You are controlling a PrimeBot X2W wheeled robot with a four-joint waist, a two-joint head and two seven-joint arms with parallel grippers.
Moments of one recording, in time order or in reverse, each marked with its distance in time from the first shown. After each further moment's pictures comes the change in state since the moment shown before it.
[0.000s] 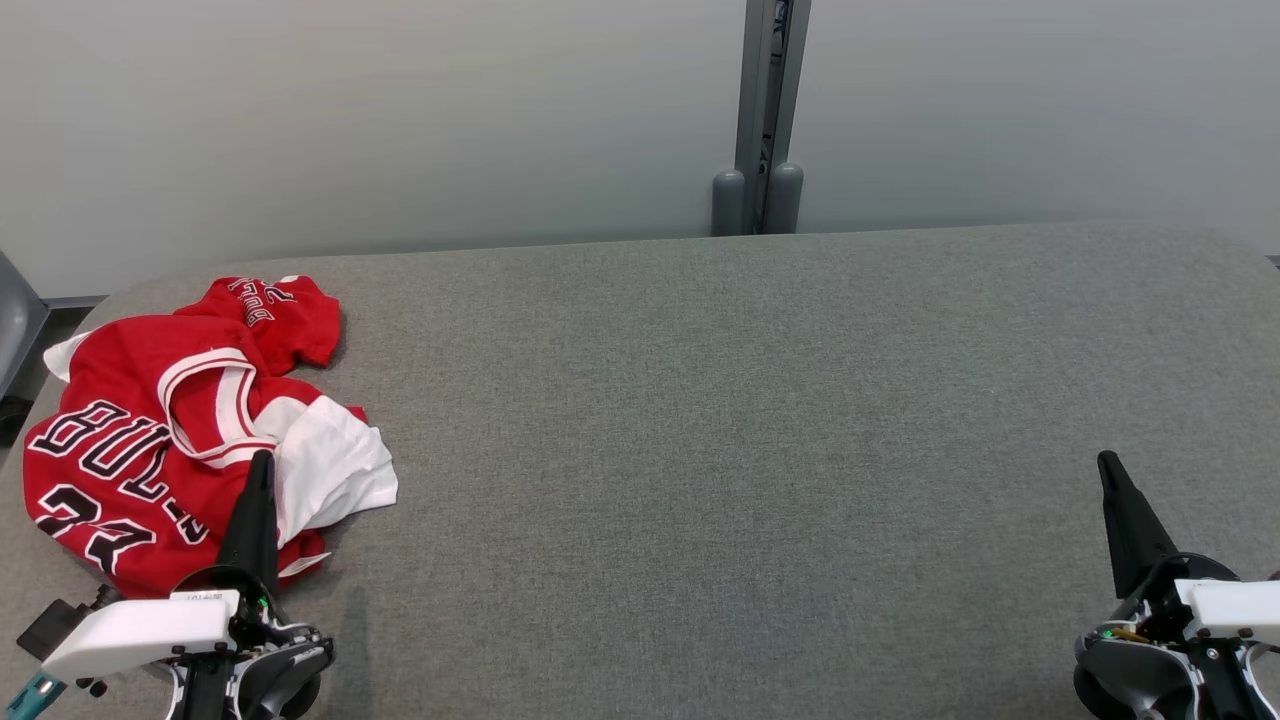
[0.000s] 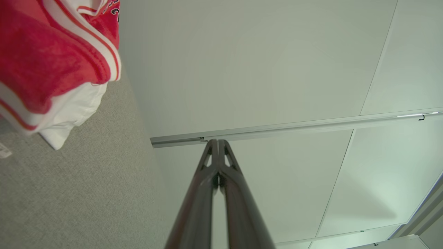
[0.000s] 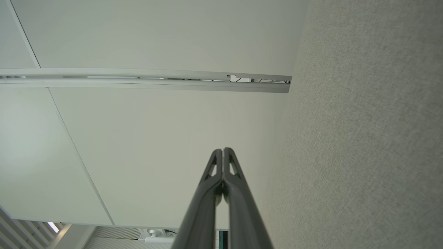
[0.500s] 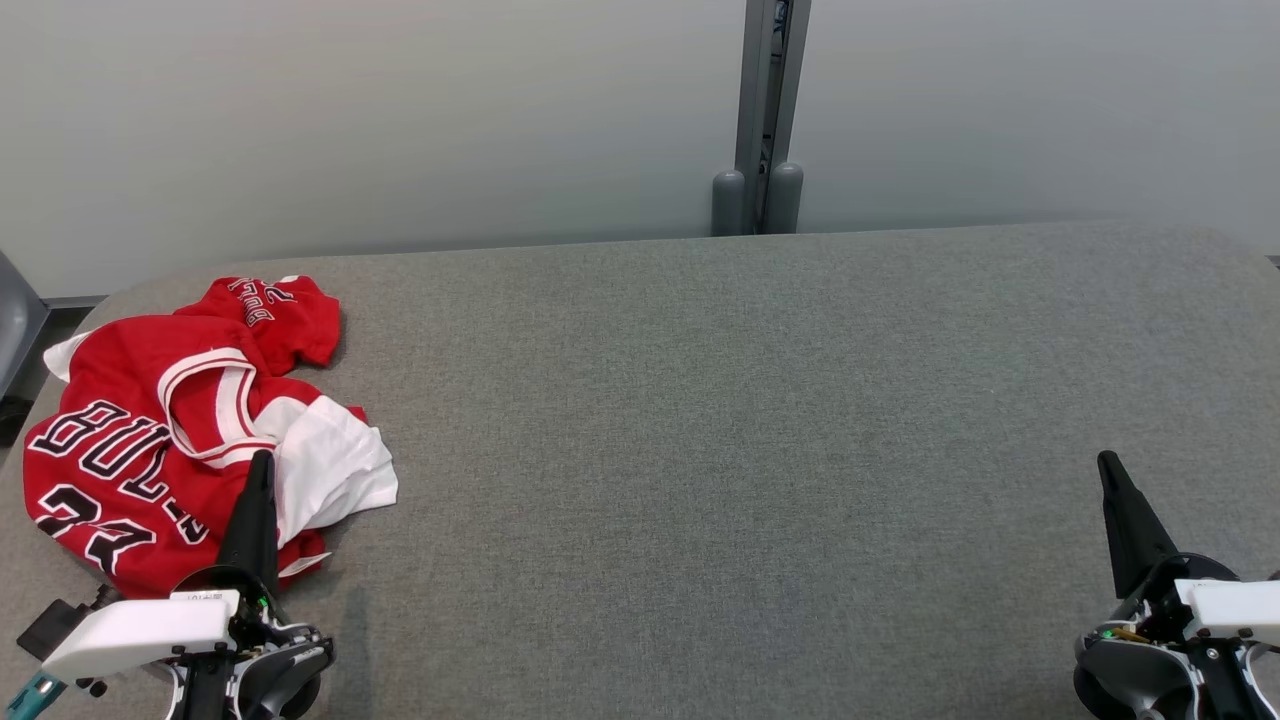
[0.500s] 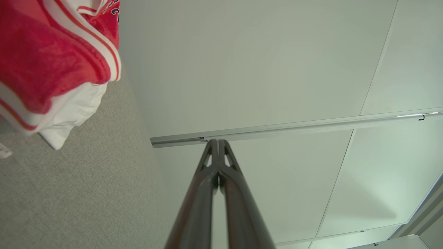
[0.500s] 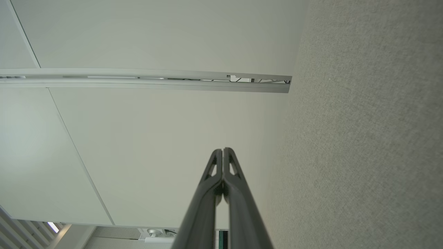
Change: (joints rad) left arm 0.000 0.000 0.000 0.000 0.000 0.000 0.000; right arm 0.000 0.000 0.000 0.000 0.000 0.000 0.000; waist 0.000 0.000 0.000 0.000
